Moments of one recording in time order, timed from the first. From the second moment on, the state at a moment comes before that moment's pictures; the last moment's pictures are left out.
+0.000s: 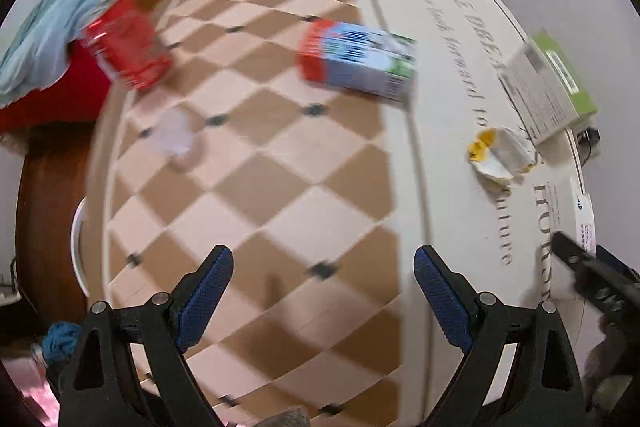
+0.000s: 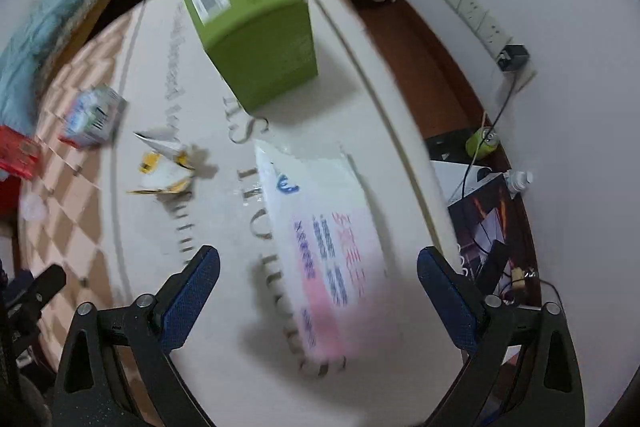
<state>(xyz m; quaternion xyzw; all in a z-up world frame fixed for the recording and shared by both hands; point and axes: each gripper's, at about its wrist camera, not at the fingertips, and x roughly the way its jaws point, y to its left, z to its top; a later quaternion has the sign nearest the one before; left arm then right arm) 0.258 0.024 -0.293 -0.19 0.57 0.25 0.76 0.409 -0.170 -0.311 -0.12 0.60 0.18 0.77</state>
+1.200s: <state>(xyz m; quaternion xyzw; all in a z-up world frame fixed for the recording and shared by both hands) 0.284 0.001 -0.234 -0.14 0.50 0.20 0.83 0.384 -0.161 -0.252 -0.09 0.52 0.21 0.82</state>
